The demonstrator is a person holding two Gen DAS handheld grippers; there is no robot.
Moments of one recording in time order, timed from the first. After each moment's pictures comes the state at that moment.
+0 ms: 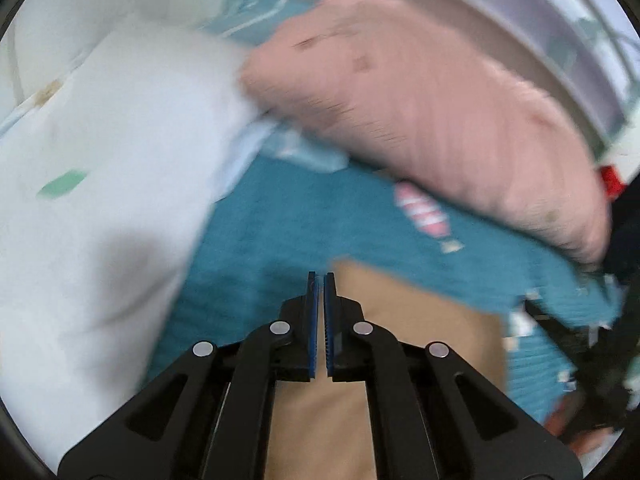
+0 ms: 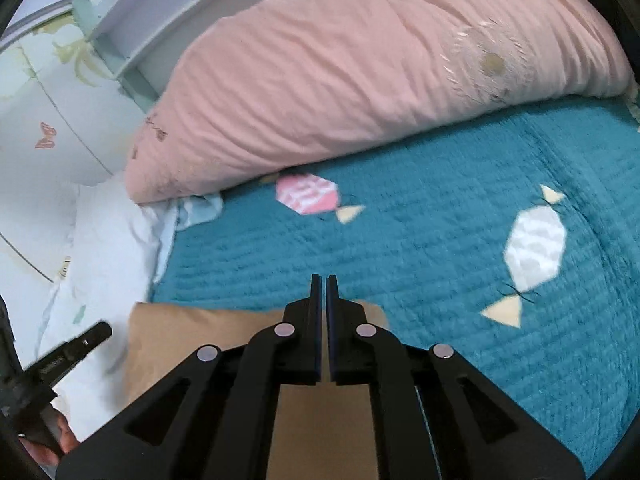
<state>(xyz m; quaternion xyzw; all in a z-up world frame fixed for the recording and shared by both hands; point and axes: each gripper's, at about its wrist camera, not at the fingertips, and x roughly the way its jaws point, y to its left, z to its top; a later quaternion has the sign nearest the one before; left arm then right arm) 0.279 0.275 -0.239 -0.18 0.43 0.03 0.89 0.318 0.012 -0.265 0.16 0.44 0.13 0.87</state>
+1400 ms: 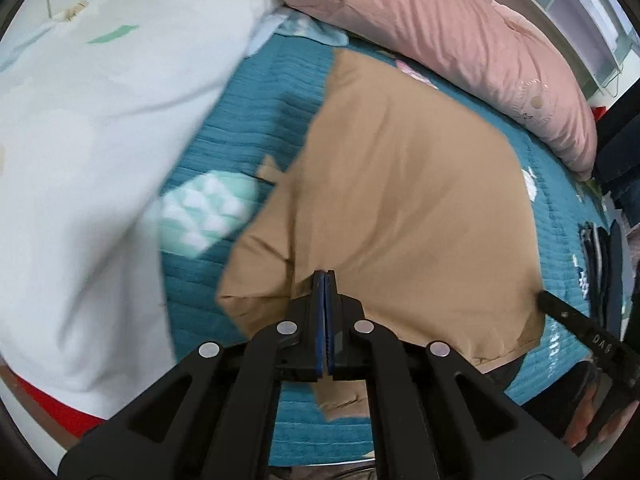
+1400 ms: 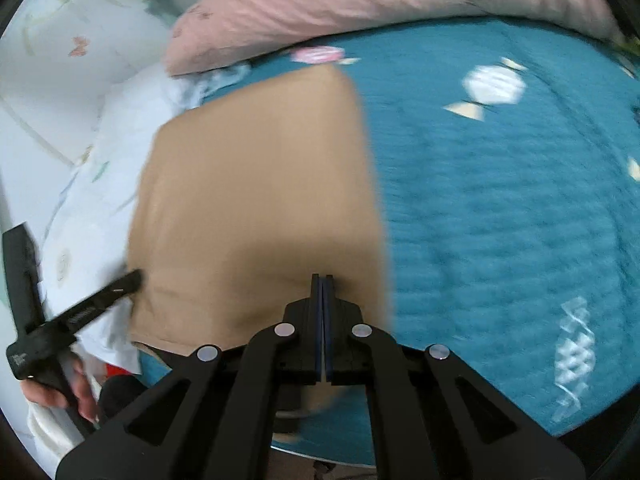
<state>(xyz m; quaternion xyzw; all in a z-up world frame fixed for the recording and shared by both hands) 0.134 0.253 -0.296 -0.14 0.52 0.03 0.84 0.158 -0.015 -0.302 0.11 0.54 0.15 0.82</state>
